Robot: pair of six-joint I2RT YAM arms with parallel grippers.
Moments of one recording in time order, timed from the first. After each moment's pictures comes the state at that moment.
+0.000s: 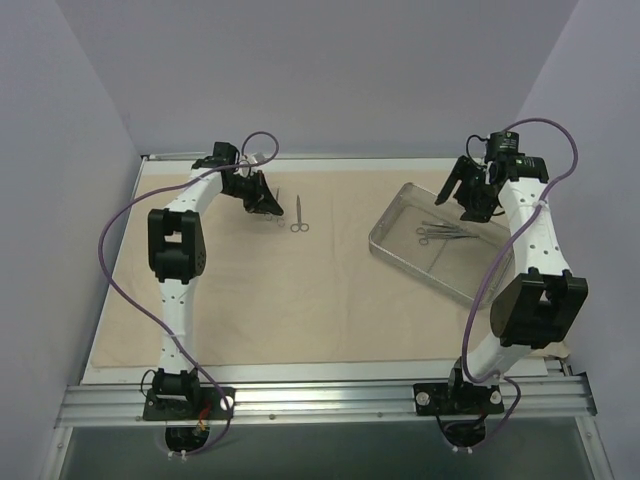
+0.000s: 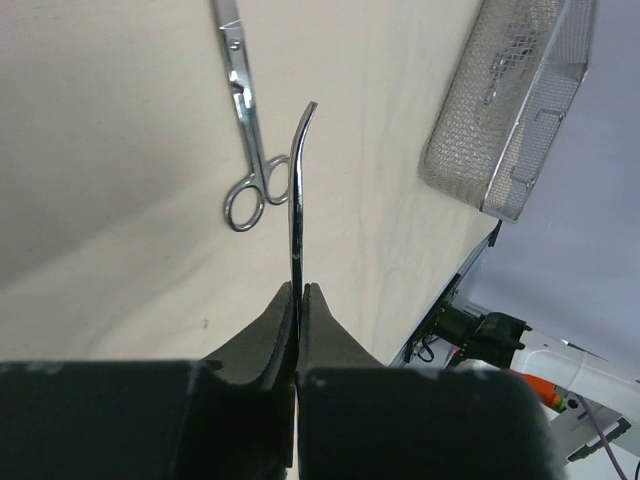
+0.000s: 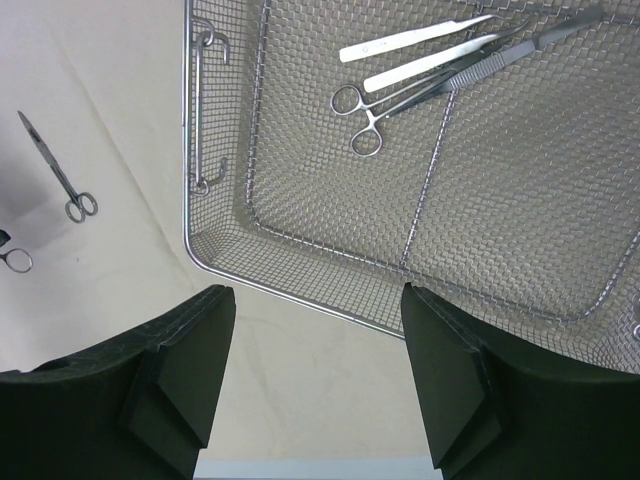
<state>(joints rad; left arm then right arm) -0.14 2.41 2.09 -0.80 0.84 -0.38 -0.11 1.65 1.65 -1.01 -0.15 0.44</state>
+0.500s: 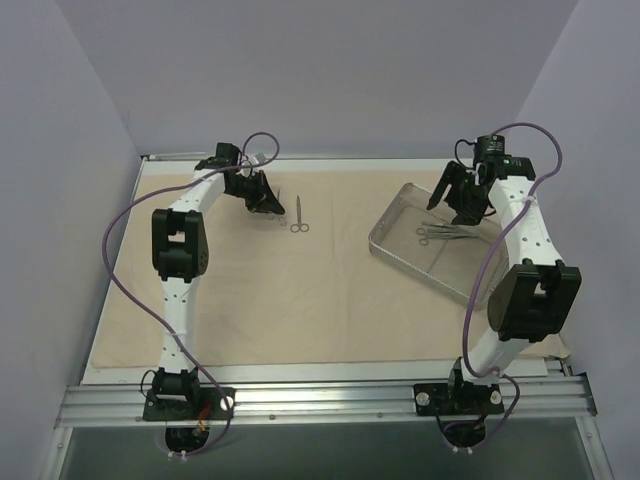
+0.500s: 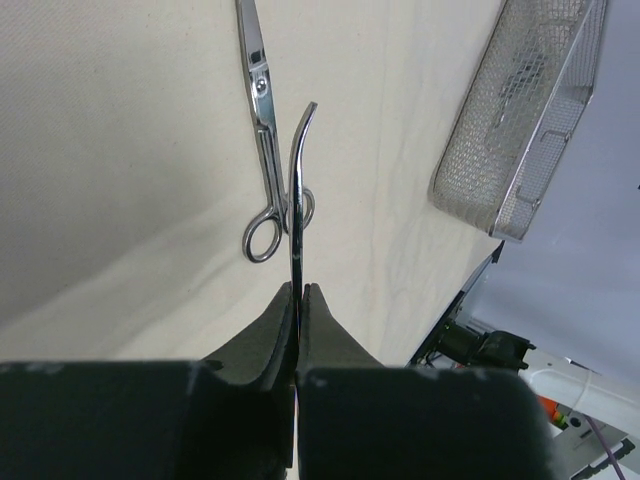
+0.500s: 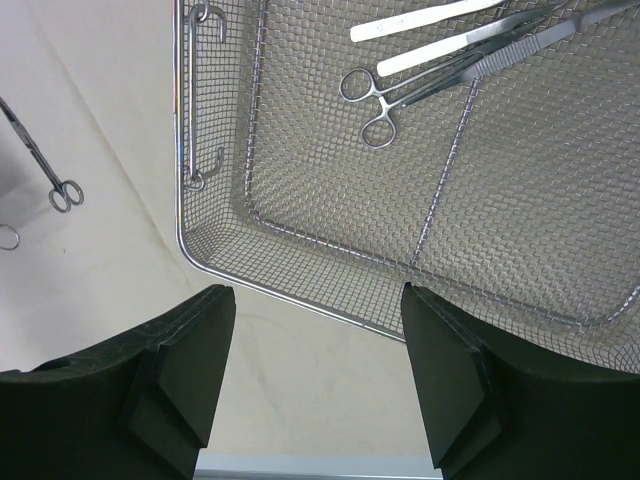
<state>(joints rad) -0.14 2.47 2.14 -0.81 0.82 -0.39 -0.08 1.69 1.61 -1.00 -0.15 0.45</state>
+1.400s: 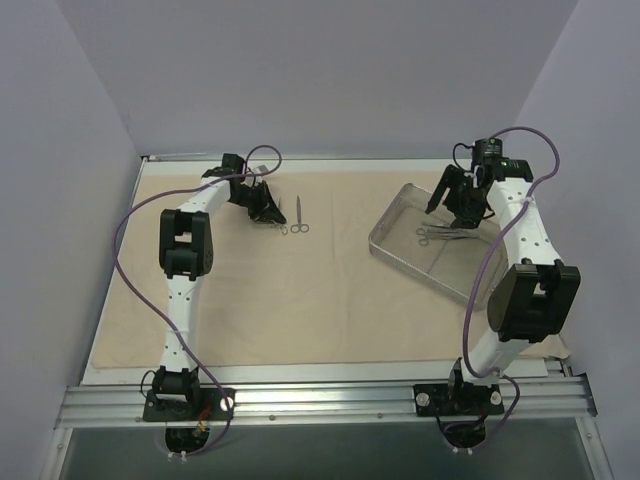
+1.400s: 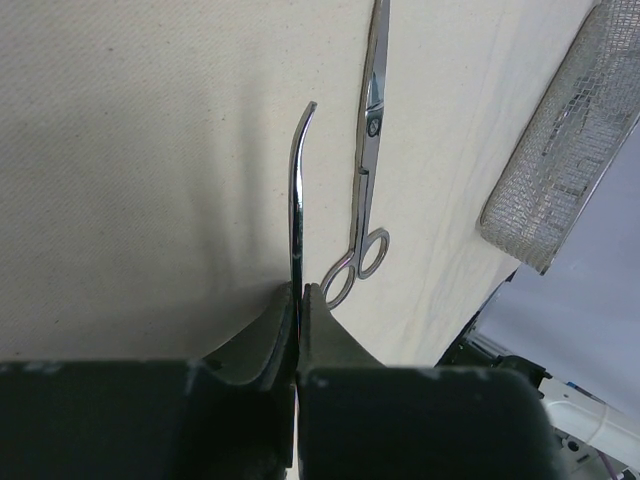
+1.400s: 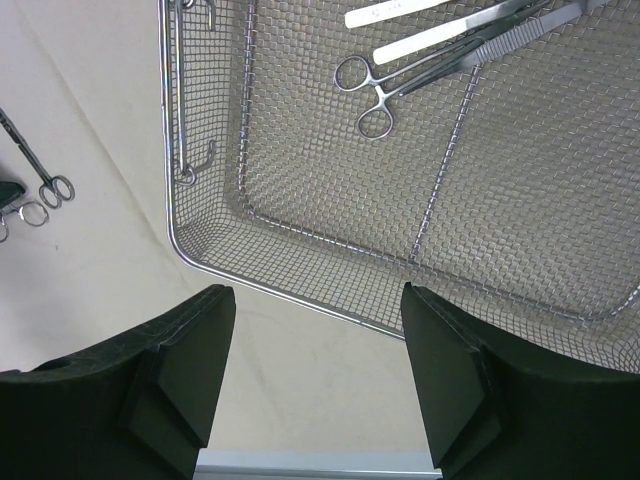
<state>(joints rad) -0.15 2.57 2.15 -0.75 0.77 -0.43 -0.07 1.69 1.59 -1.00 -0.15 0.45</state>
